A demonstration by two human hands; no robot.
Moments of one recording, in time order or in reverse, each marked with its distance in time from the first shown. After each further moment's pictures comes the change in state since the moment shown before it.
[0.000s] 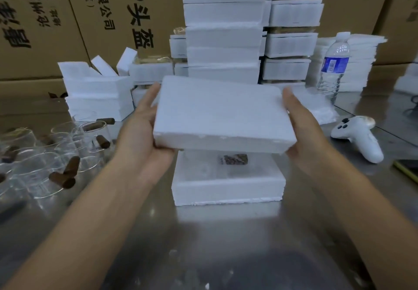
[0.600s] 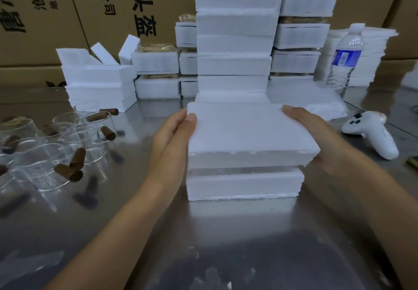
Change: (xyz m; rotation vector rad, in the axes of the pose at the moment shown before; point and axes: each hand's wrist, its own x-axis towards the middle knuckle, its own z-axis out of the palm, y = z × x) left_hand -0.005 -0.040 -0.033 0.466 -0.003 0.174; right_hand -0.004 0.008 -0.008 -0.074 0.096 0.290
